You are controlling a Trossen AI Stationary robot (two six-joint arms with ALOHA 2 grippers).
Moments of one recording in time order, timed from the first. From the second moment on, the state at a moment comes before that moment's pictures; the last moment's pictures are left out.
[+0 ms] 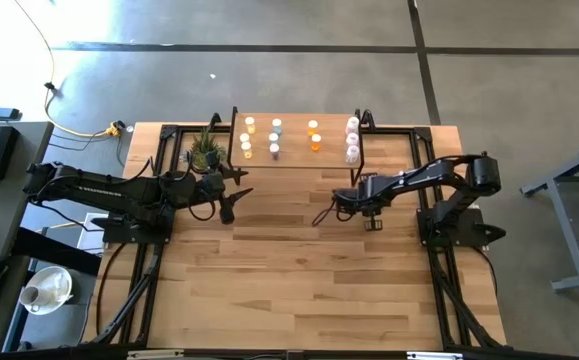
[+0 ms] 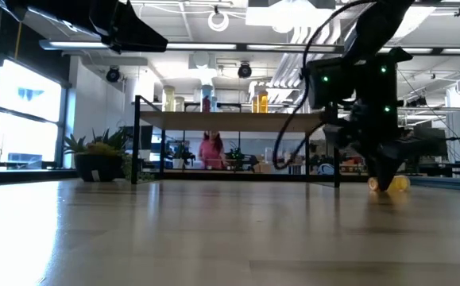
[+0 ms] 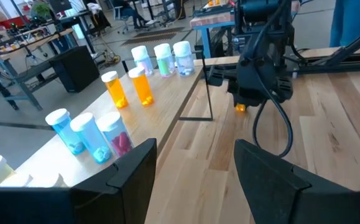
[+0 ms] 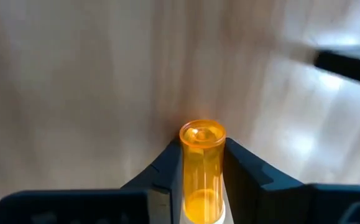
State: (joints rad) left arm 0.07 0.88 0.52 0.11 -0.43 0.13; right arm -0.11 1.65 0.83 -0.84 0.30 -0.14
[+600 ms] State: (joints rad) left arm 0.07 0.88 0.52 0.12 -0.43 0.15; right arm -0.11 1.65 1.12 -0.69 -0.12 0.34
